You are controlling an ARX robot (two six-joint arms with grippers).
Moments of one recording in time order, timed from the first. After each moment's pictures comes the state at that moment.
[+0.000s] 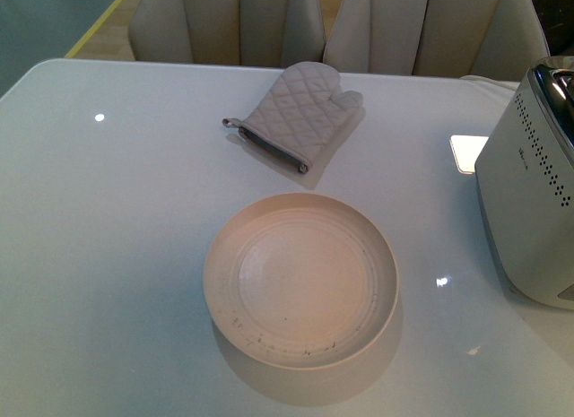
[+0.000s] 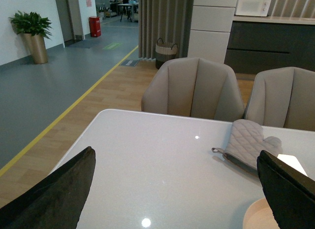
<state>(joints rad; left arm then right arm) 0.00 0.01 0.01 0.00 0.00 -0.01 0.00 0.01 0.02 0.00 0.00 0.01</state>
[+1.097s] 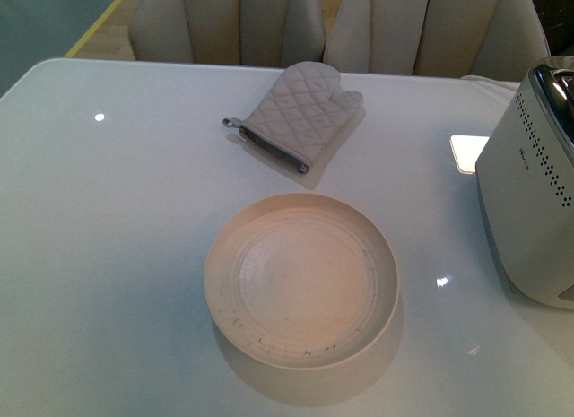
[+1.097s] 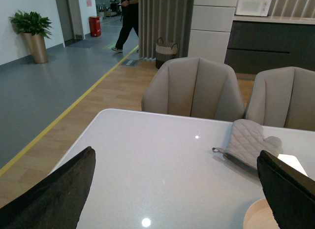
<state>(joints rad) 0.00 0.01 0.01 0.00 0.00 -0.01 0.00 0.01 0.02 0.00 0.00 0.00</state>
